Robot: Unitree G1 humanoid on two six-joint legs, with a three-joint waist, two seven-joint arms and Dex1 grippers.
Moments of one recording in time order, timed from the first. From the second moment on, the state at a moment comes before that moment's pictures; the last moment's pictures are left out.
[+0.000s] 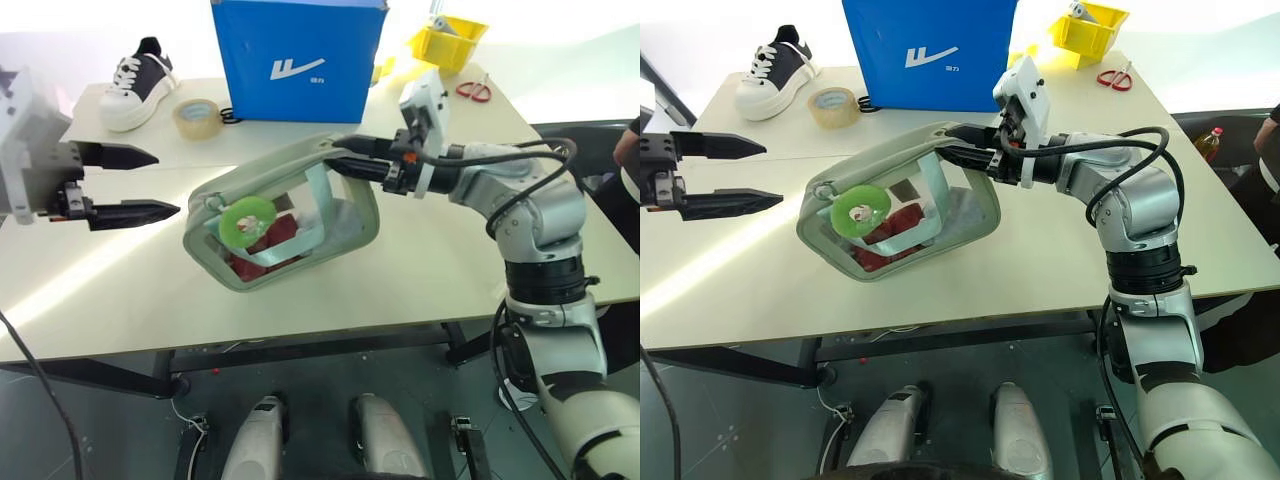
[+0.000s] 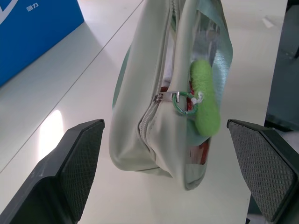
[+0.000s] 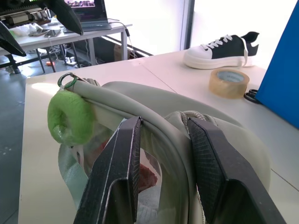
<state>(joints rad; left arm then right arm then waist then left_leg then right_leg) -0.54 1.28 0.29 -0.15 -0.73 0.81 -1.20 -0.92 -0.50 0.04 -0.02 0.49 0.74 0.92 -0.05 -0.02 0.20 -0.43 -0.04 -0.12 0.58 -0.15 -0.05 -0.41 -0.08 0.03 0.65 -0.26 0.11</state>
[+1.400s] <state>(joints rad) -0.56 1.26 0.26 -0.15 -0.71 0.80 -1.19 -0.86 -0.59 0.19 0.07 0.26 0.43 1.05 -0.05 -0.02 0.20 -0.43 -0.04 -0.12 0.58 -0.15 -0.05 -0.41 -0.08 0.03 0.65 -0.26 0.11</state>
